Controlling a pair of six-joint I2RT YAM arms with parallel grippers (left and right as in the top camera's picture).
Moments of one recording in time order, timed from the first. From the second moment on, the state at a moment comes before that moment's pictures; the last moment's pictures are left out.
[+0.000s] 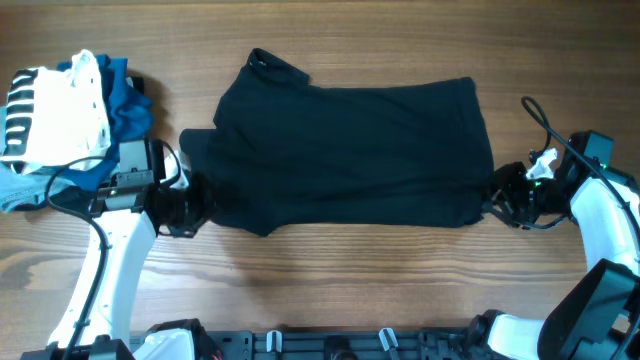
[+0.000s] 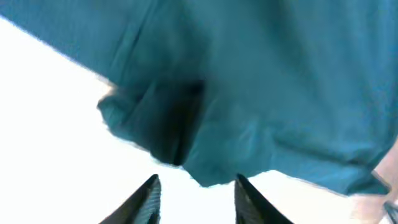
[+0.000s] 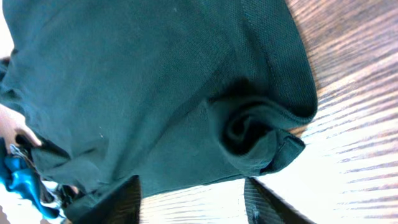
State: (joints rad) left arm 0.11 1.29 0.77 -0.81 0.41 -0.47; right arm -0.43 1.50 0.89 -0.88 -0.55 0.35
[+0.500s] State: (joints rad) left arm 0.07 1.32 0.69 -0.68 0.19 -0.43; right arm -0.43 1.50 0.89 -0.88 -0.52 0.33
